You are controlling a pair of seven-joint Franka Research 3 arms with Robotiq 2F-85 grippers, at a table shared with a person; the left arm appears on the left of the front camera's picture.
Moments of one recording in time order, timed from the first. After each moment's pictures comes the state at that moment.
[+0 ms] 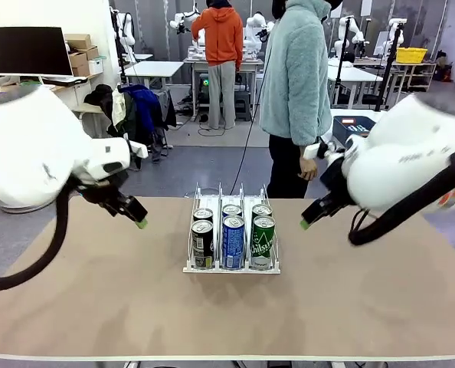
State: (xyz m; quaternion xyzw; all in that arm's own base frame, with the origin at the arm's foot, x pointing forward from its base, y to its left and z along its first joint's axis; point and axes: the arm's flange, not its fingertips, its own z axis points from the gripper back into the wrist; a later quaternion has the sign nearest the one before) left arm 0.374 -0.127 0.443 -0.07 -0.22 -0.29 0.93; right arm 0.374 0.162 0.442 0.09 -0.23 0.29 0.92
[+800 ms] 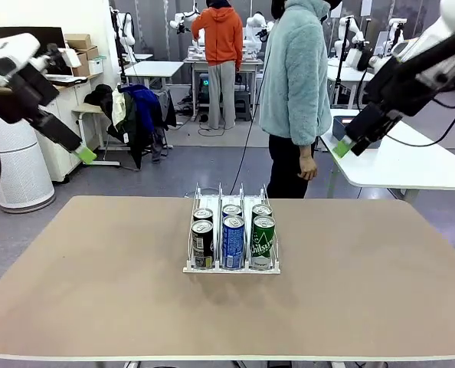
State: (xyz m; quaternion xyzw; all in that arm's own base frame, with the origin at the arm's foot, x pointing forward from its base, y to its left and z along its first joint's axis) left arm 0.343 -0.036 0.600 -0.15 -0.26 -0.39 0.87; right arm 0.376 0.108 0.621 0.22 -0.17 0.36 0.89
